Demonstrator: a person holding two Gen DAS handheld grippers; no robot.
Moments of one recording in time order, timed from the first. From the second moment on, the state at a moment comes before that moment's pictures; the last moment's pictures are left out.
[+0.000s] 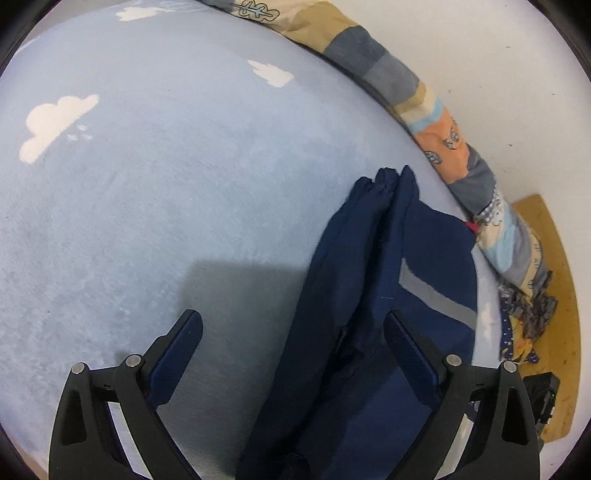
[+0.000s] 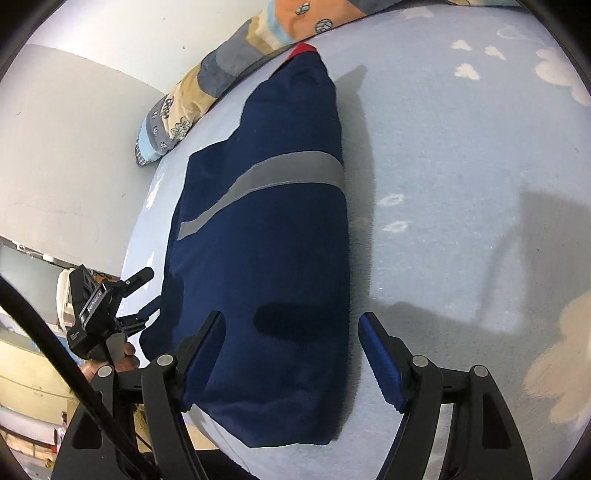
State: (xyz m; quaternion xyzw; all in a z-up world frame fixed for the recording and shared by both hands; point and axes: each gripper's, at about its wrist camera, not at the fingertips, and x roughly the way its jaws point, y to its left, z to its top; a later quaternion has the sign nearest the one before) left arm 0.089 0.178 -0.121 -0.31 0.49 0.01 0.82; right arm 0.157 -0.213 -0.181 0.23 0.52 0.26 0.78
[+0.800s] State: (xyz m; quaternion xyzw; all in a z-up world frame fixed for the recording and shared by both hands) left arm 0.100 0.182 -0.146 -0.36 0.50 -0.06 0.78; right arm 0.164 -0.223 -0.186 0.26 0.52 0.27 0.77
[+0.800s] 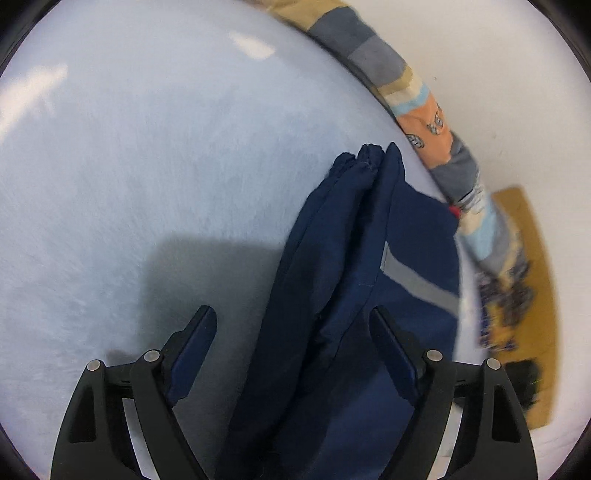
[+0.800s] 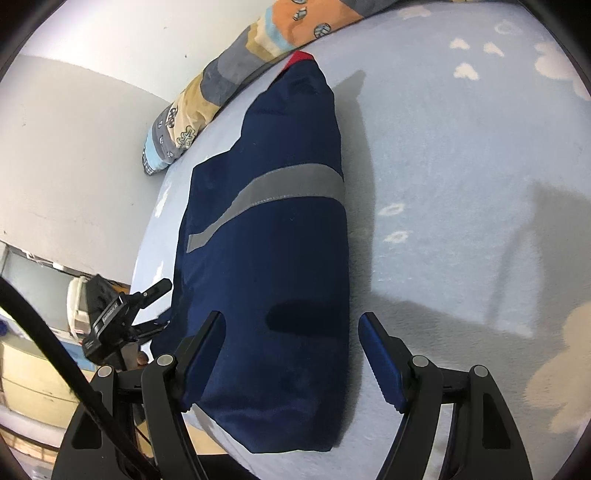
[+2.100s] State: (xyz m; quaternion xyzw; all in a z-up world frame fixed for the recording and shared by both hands) left arm 0.114 0.067 -0.100 -0.19 0.47 -0.08 0.86; right arm 0.172 -0.155 -0.153 0.07 0.44 0.28 0.85
